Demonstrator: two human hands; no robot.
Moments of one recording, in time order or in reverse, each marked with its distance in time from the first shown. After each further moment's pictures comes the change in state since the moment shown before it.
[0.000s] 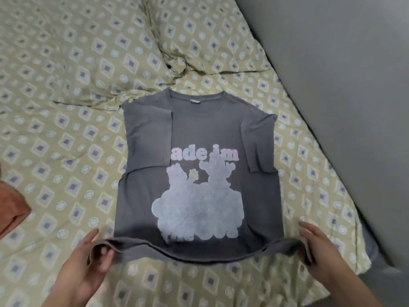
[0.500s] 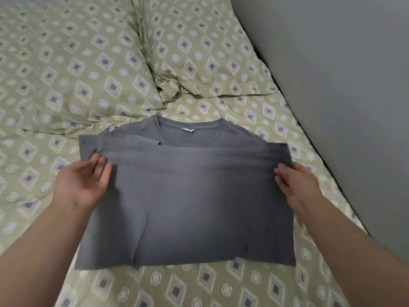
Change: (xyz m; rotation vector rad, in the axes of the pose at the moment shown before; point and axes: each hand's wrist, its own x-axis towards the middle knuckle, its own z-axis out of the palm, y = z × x) left_hand 0.078 0.141 0.234 -0.247 -0.232 0.251; right_hand 0.092 -0.209 0.161 0.255 -0.156 -0.323
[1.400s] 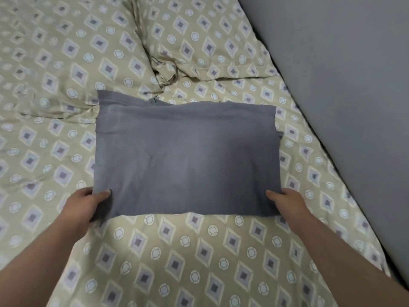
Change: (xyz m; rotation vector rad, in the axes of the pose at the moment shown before) left_hand -0.005 -0.047 -0.104 1.103 0.176 0.084; right_hand -0.017 0.077 -0.063 -0.917 0.028 0.001
